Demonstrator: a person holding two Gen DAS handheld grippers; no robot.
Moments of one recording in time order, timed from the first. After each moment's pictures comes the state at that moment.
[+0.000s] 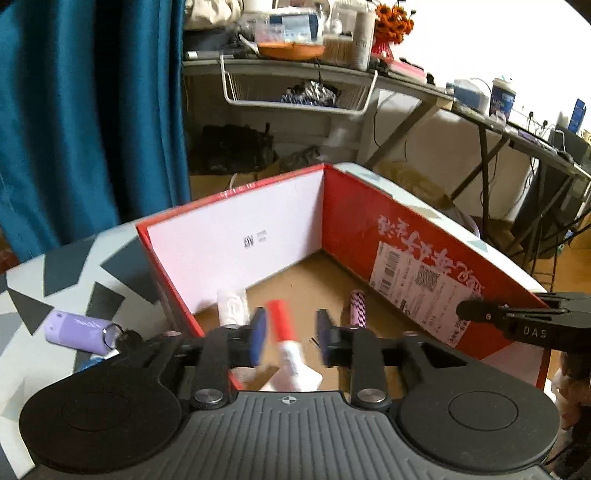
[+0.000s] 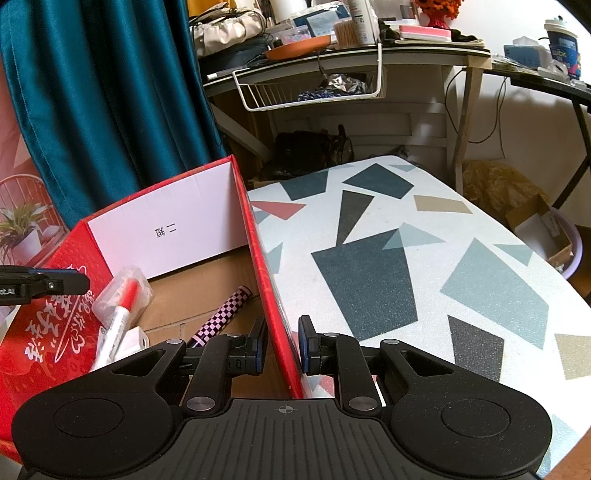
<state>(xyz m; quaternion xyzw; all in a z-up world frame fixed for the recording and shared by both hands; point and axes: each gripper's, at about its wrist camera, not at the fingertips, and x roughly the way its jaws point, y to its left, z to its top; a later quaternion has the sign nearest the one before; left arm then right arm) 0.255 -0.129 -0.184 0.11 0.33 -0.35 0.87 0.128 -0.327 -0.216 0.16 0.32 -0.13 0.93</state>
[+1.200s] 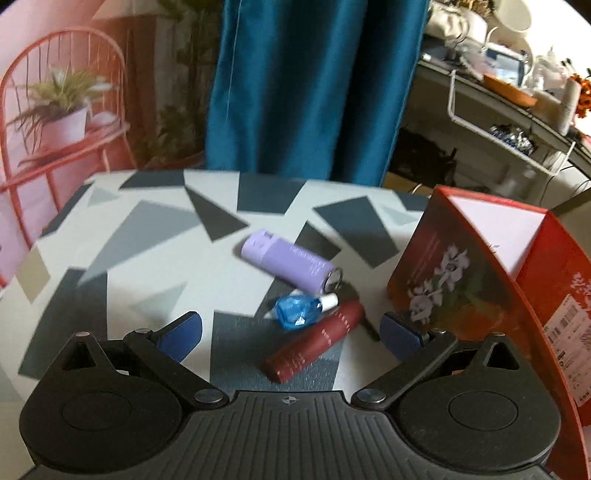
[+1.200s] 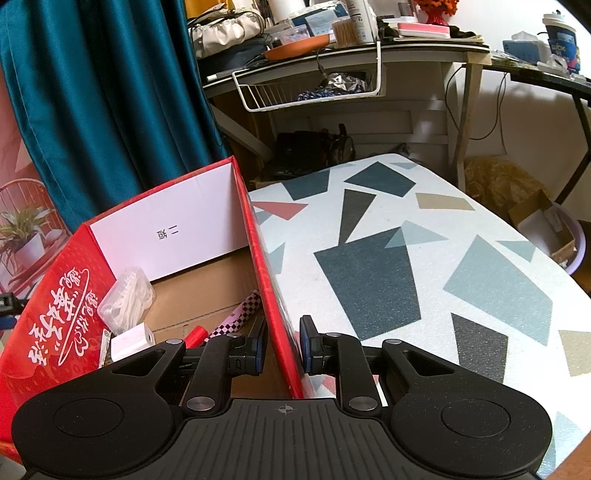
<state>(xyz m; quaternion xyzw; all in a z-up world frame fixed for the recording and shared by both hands) 0.296 0.000 -0.212 -0.01 0.38 -0.09 0.92 0.129 -0.328 -0.218 0.17 0.31 -0.12 0.93</state>
